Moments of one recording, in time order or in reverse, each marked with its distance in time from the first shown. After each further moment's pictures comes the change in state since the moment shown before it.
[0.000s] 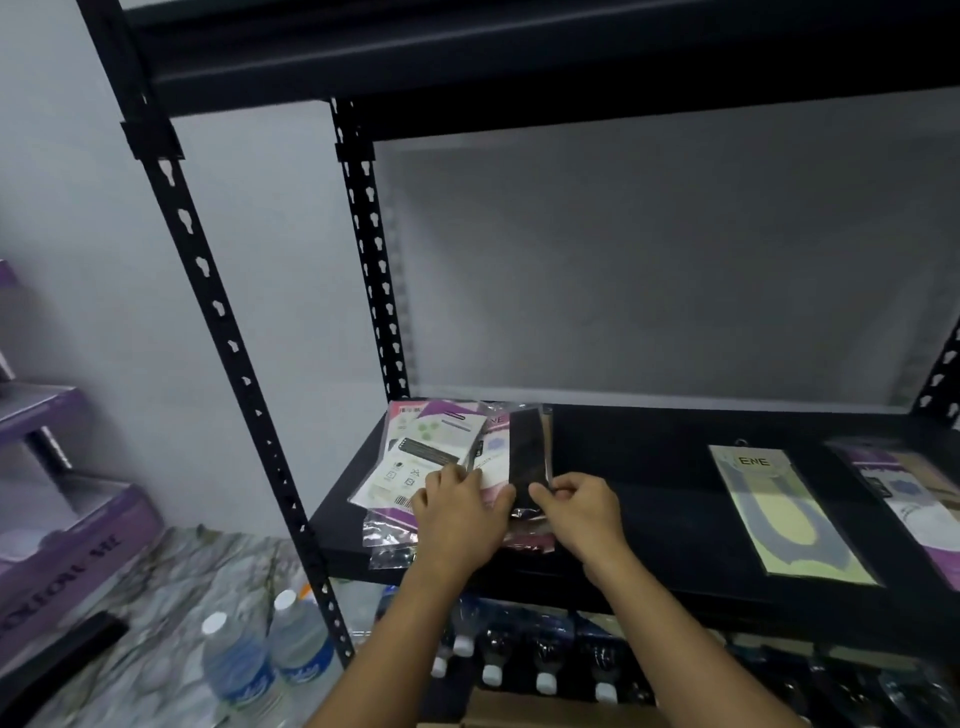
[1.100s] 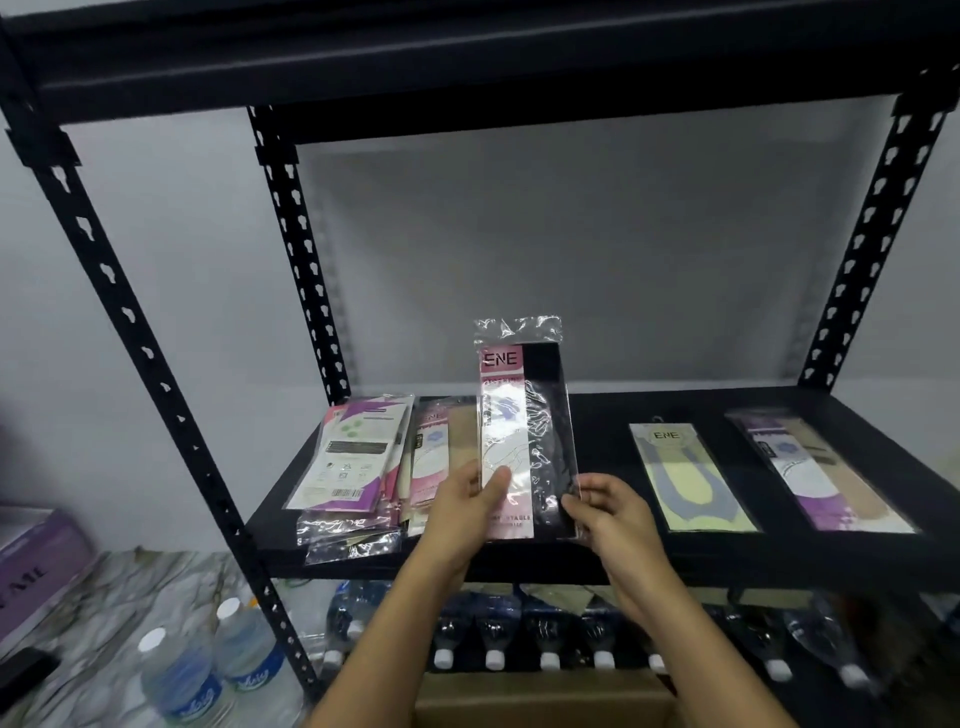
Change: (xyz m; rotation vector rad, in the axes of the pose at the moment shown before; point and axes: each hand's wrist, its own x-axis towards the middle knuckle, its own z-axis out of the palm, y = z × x) left_hand -0.041 0.065 0.008 -1.136 -0.335 -0.085; right_hand -0.044 0.038 -0.097 0.426 0.037 0.048
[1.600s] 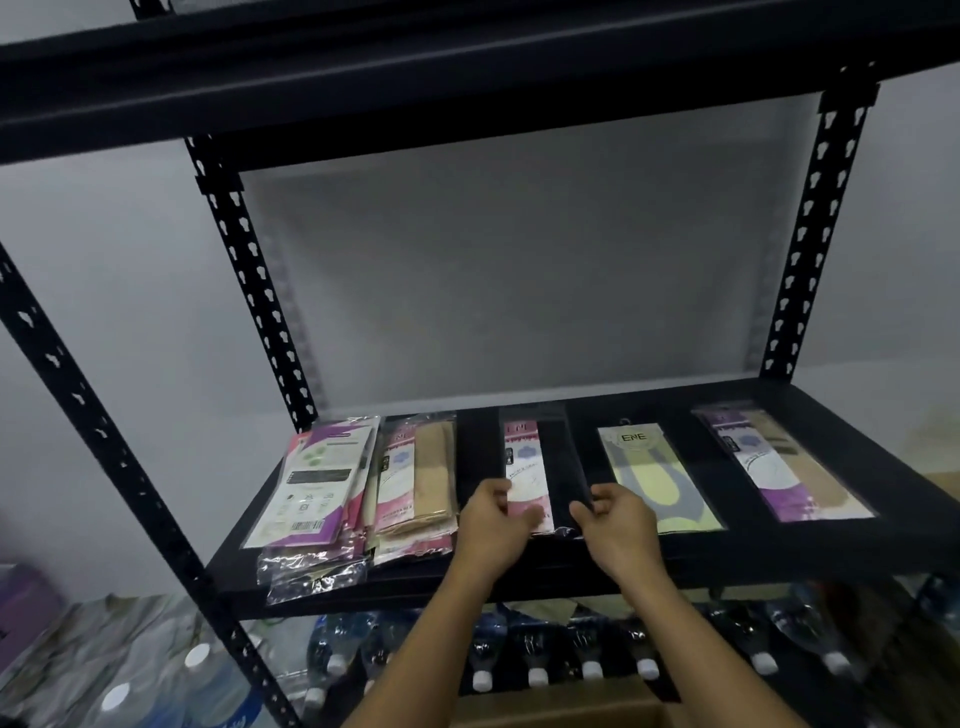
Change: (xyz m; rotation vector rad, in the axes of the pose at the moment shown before) left_hand 0.032 -0.018 0.064 0.377 0.073 -0.015; right_hand 0.040 0.014 -0.038 -0.483 0.223 -0.051
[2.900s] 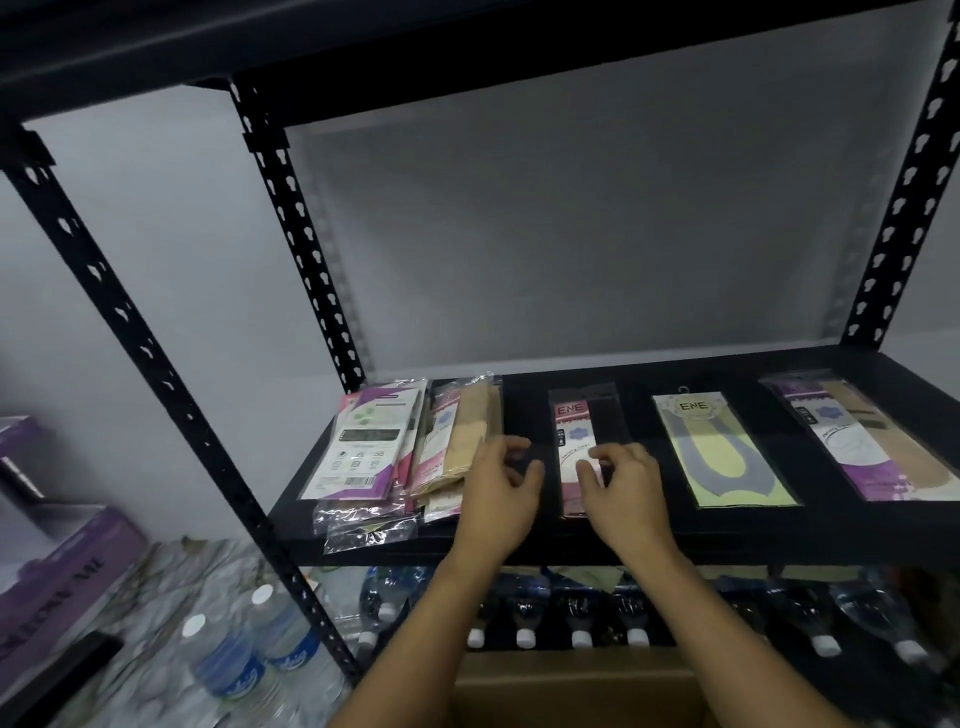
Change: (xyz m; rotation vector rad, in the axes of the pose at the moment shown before) left_hand -0.019 -0.005 -0.045 0.108 0.151 0.245; right_hand -0.008 -0.007 0.047 -0.189 0.032 -0.301
